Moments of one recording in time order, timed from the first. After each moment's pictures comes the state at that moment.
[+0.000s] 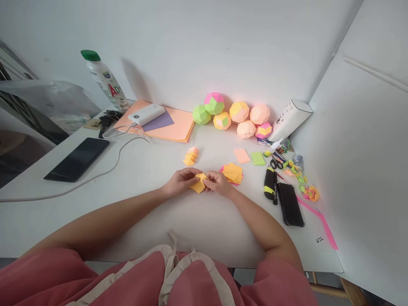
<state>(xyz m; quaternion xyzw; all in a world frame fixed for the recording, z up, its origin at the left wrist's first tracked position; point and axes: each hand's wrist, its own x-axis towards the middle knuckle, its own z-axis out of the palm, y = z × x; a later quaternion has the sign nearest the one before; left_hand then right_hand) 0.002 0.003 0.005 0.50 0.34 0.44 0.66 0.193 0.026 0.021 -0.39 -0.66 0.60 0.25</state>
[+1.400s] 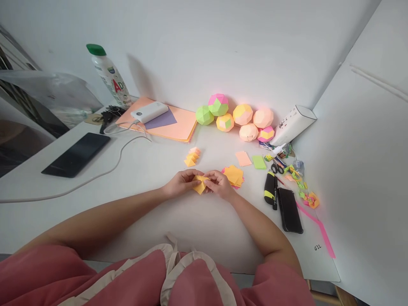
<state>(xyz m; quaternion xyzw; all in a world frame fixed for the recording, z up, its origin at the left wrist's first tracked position) 0.002 0.004 0.007 0.53 0.32 0.42 0.66 0.194 0.025 0.019 -0.38 -0.64 0.59 0.31</state>
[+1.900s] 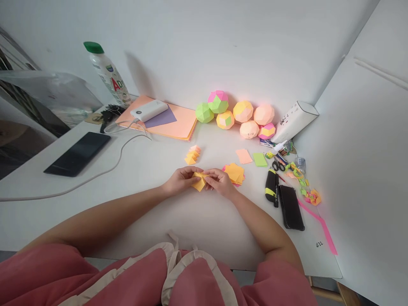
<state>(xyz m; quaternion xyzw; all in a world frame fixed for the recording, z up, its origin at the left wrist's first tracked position) 0.002 0.003 0.008 0.49 0.30 0.46 0.68 0.191 0.024 0.019 -0.39 -0.63 0.59 0.32</state>
